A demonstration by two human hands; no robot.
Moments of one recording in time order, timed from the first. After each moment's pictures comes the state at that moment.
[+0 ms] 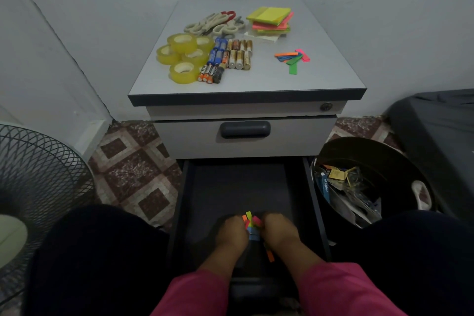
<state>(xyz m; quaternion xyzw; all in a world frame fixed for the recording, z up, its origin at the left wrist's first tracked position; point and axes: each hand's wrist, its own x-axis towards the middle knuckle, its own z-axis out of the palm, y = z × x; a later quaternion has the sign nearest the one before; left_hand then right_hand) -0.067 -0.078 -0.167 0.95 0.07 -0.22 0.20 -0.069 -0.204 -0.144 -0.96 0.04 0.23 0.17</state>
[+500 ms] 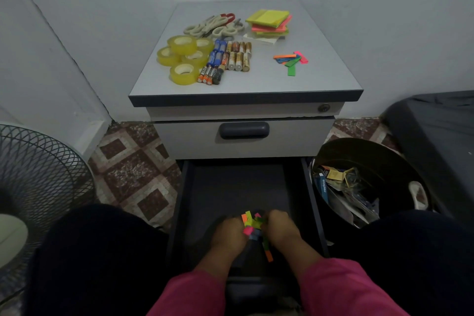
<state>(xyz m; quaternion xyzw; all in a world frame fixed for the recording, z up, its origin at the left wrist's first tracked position) -0.069 -0.069 -0.162 0.96 0.00 -0.22 0.19 -0.064 -0.211 -0.140 -0.94 0.09 0.26 0.22</state>
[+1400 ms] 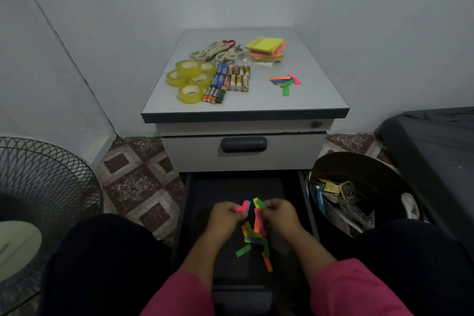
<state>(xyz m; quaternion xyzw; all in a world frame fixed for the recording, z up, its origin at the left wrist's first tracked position) -0.051 -0.059 -0.092 0.80 0.12 -0.14 0.58 -0.054 -0.209 -0.097 -0.77 0.19 0.13 0.59</state>
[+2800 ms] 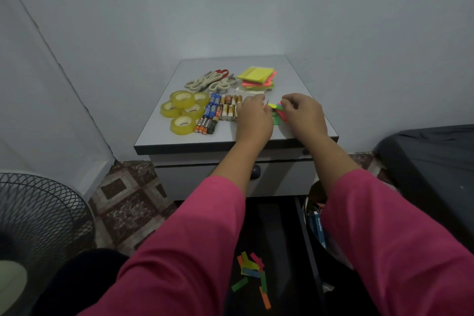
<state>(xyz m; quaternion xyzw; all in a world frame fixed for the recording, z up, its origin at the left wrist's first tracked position) 0.091 -0.152 0.120 0.89 -0.07 0.20 0.39 0.098 -0.270 0.114 -0.88 0.03 -0.25 0.41</state>
